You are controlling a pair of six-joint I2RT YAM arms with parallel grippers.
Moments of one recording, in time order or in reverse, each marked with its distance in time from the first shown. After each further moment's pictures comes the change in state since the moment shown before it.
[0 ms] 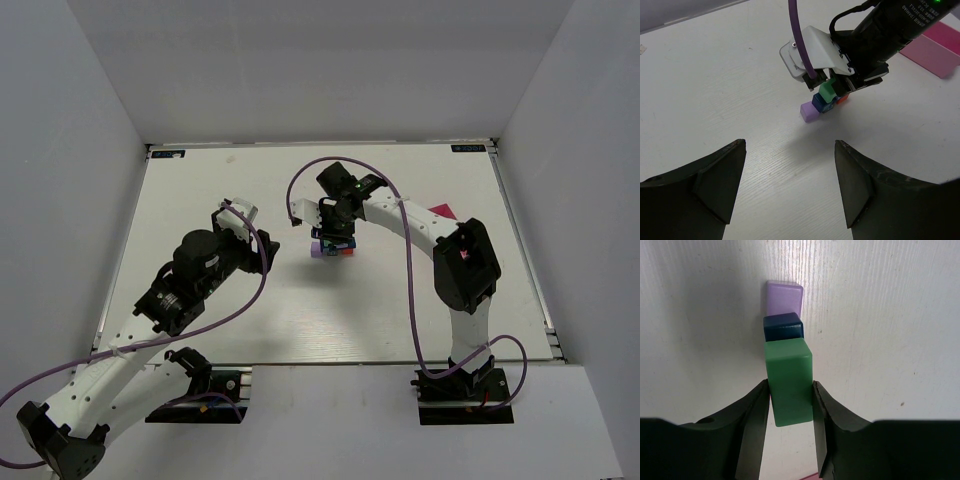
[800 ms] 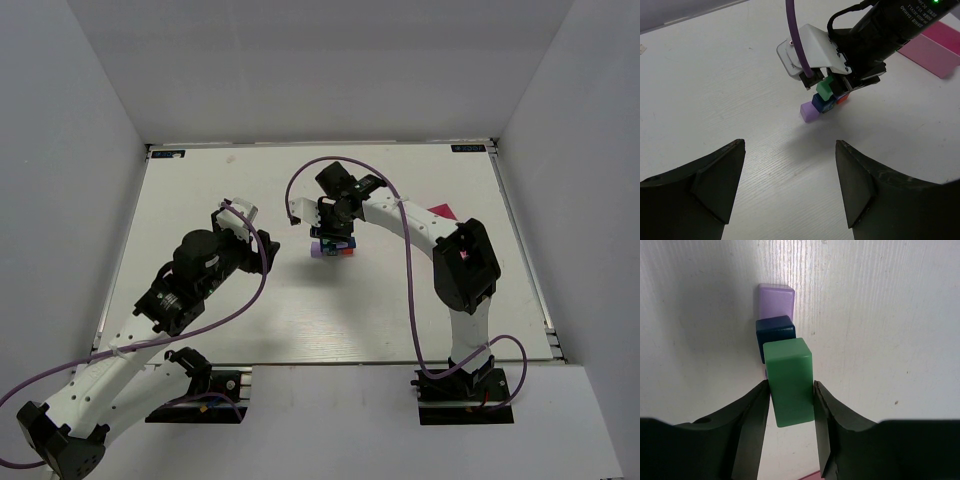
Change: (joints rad) left arm 0.000 0.000 0.000 0.000 0.000 -0.001; right arm 0.005 0.000 0.000 0.024 0.019 0.008
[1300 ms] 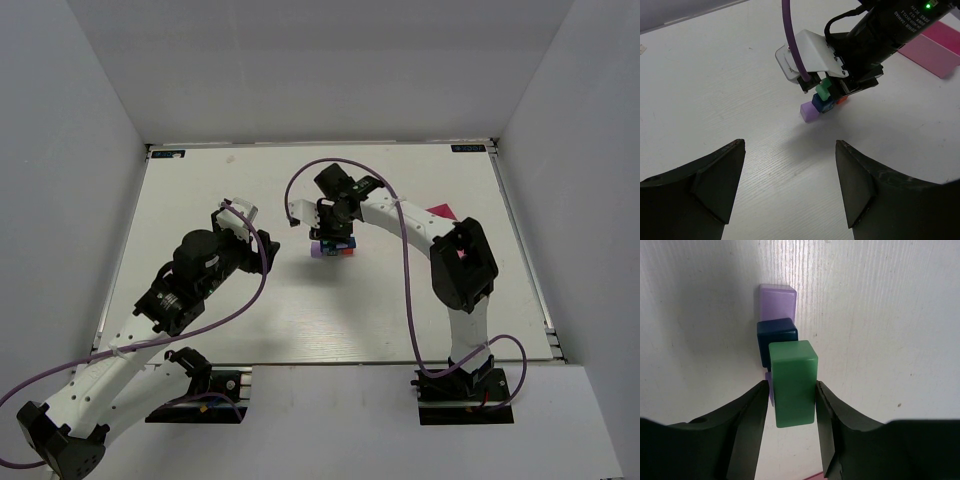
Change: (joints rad) left arm 0.000 0.000 0.000 0.000 0.000 0.000; right arm 0.001 0.012 0.000 0.003 0.003 0.000
